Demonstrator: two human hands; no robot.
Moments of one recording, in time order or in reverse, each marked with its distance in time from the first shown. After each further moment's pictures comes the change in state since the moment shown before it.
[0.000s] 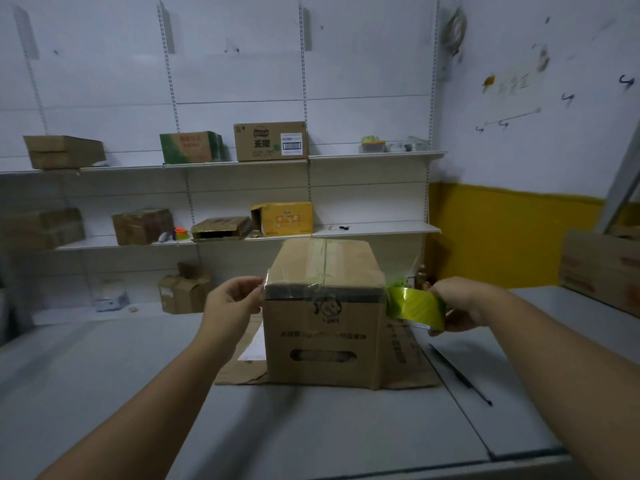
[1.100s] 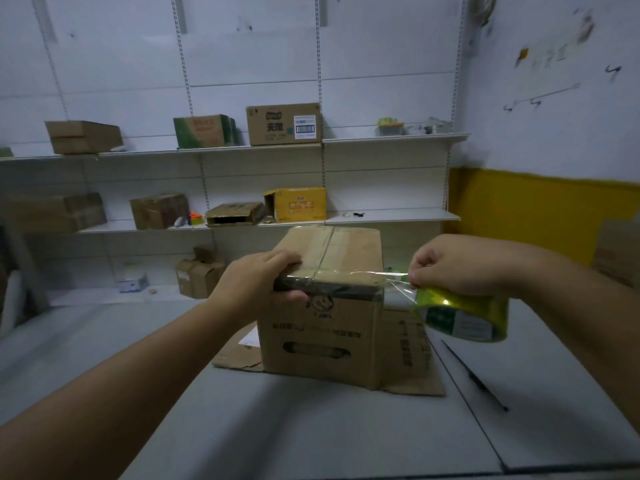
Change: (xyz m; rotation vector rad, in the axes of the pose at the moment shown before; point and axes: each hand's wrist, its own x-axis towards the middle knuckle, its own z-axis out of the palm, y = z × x) left_hand 0.026 0.018 0.012 1.166 -0.244 0.681; right_hand -0.079 -0.049 -0.016 -0.653 -0.118 -0.514
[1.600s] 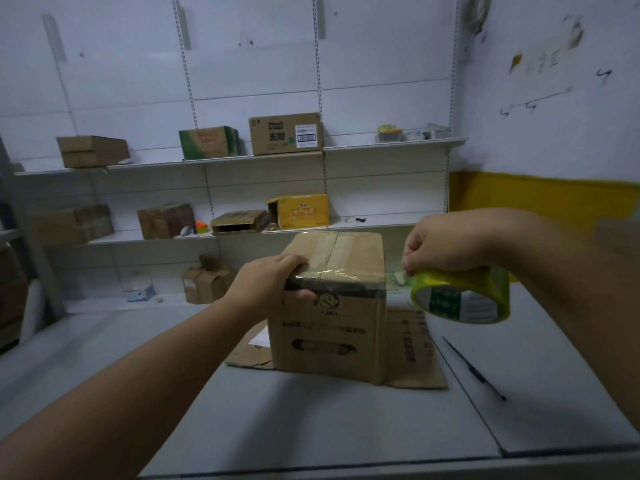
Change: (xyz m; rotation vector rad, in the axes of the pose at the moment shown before) left_hand 0.002 0.007 -0.007 0.044 -0.065 -0.018; right_hand -0.016 -0.036 -0.022 -0.210 -0.010 0.017
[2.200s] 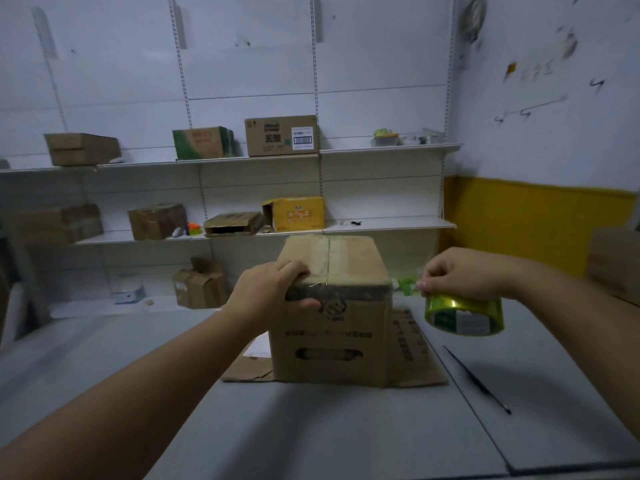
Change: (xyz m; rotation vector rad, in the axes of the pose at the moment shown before) left_hand 0.003 -0.006 0.014 0.017 0.117 0.062; right_hand 0.041 0.060 0.040 0.181 0.024 -0.016
